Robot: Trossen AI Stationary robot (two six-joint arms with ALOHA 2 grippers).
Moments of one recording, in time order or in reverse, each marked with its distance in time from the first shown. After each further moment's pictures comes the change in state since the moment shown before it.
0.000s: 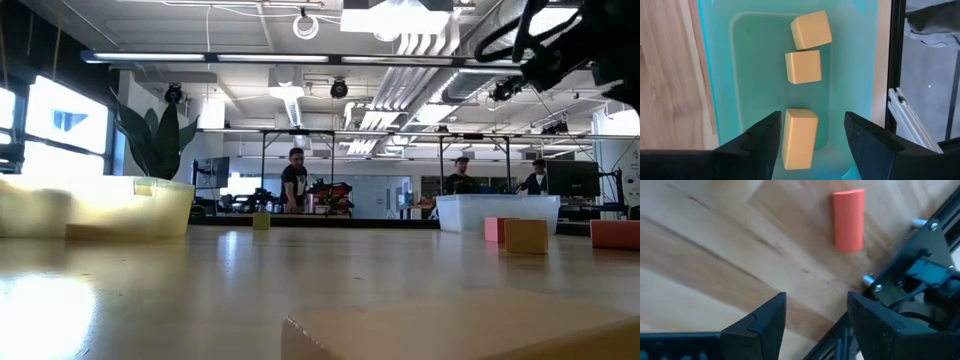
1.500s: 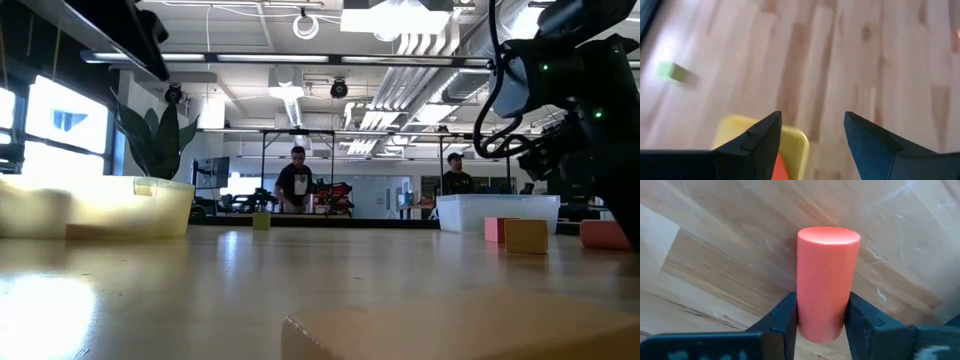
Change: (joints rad) left arm 0.577 -0.212 0.108 -0.071 -0.409 0.484; right arm -0.338 -0.260 -0.555 0.539 -0.080 -0.264
